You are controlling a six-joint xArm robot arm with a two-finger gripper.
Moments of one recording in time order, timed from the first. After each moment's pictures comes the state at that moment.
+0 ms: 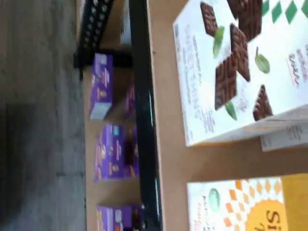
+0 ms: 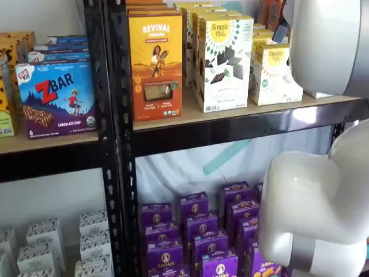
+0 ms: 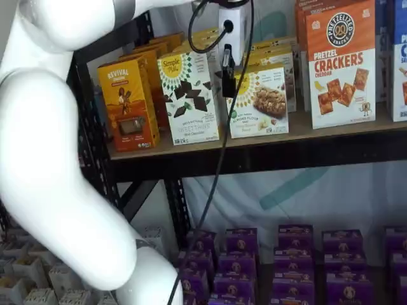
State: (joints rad) arm -0.58 -0.50 -1.24 0.38 1.55 -2.08
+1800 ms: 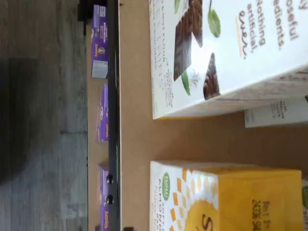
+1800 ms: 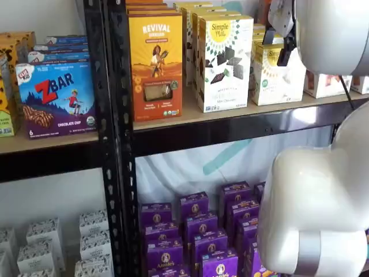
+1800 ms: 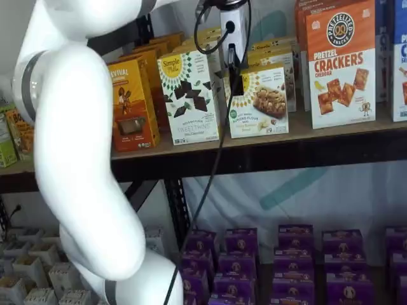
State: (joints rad) arm -0.40 -0.34 -1.35 0.19 1.46 -1.96
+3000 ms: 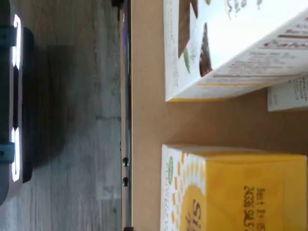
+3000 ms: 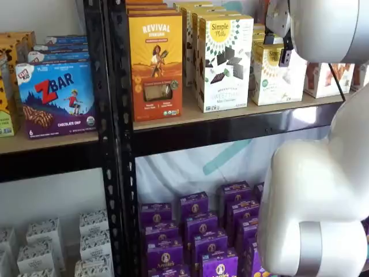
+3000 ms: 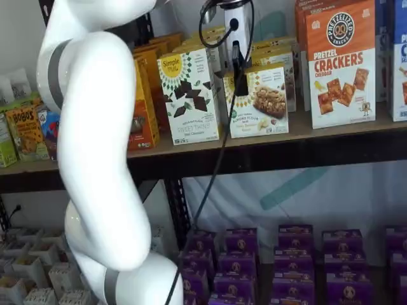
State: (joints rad) arm -0.36 -0.21 -1.49 0.09 1.58 -1.92
